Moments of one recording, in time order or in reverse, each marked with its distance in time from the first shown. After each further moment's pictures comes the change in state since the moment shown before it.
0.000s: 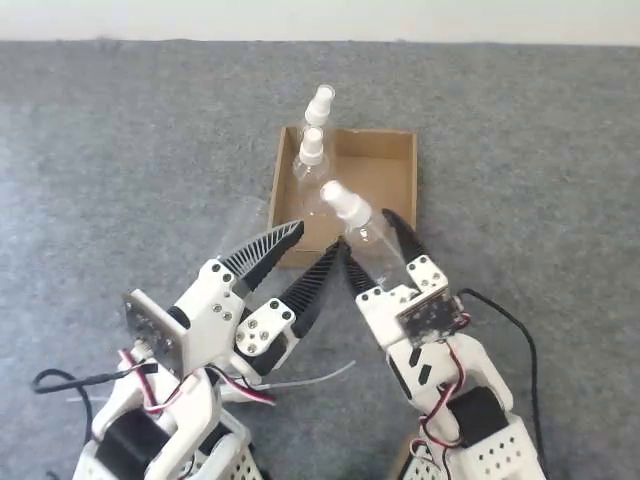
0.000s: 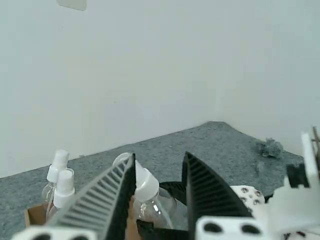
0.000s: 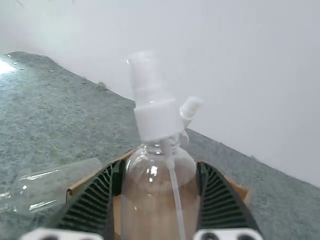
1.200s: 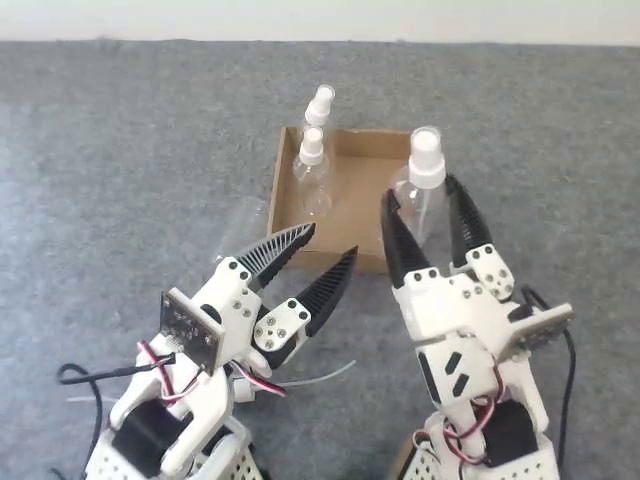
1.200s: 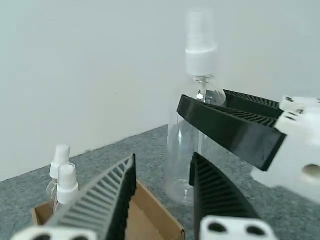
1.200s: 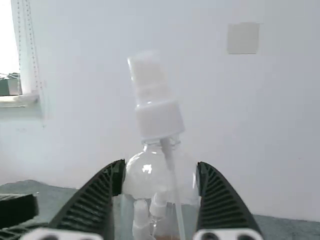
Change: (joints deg) left arm 0.4 0.0 5.5 -3.2 -5.2; right arm 8.0 -0.1 -14.6 -2.8 -18.0
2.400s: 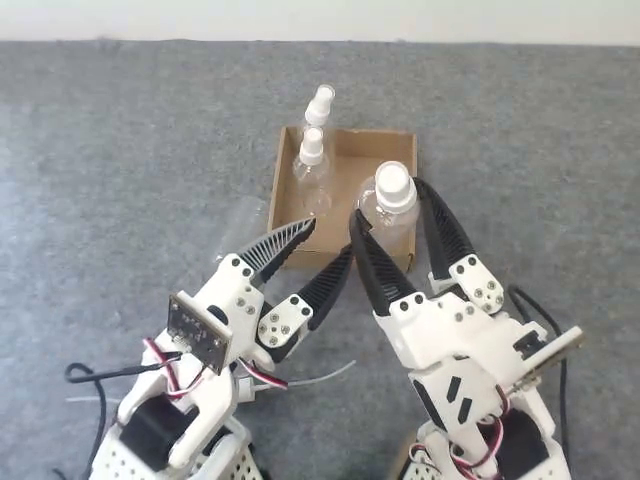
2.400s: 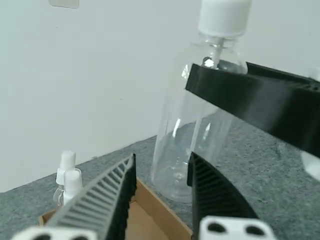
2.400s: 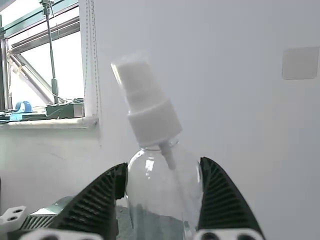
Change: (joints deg) left arm -0.2 -0.2 3.9 -4.7 -2.5; right arm -12.5 -0.4 -5.5 0.1 0.1
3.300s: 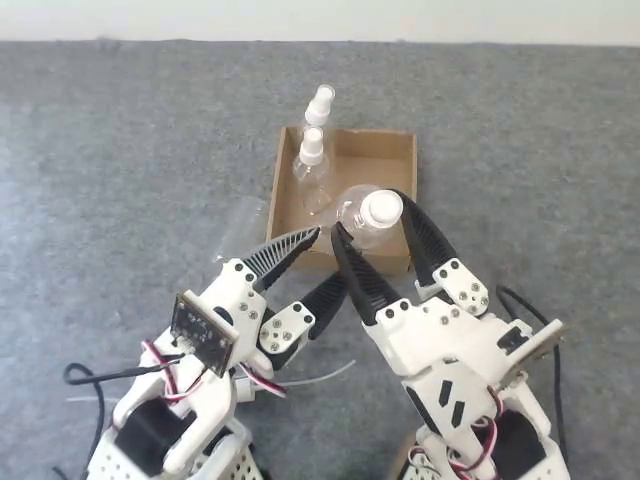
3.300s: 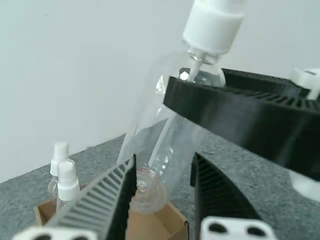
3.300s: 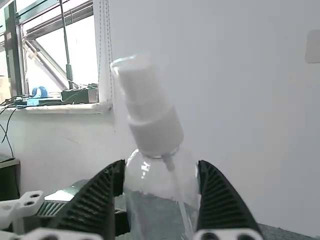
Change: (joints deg) left arm 0.5 0.2 -3.1 5.6 -0.2; right arm -2.3 0.2 0.0 3.2 0.0
